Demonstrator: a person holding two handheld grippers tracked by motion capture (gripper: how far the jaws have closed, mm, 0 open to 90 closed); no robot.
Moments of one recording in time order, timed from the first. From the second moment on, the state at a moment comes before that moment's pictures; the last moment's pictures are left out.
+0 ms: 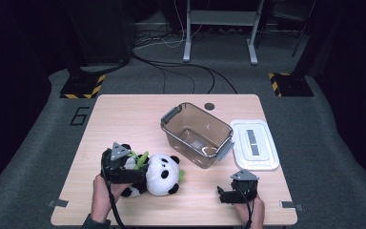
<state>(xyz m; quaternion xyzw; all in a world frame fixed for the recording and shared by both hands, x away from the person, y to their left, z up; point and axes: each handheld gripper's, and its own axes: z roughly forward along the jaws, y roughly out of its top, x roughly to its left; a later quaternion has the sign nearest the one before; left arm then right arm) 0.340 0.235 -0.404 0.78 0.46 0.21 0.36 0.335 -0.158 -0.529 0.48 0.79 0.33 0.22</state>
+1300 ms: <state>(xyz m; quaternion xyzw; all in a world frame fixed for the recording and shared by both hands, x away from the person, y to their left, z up) 0.337 0.236 -0.431 0.78 0.45 0.24 0.35 0.334 -0.158 -0.529 0.48 0.79 0.33 0.21</state>
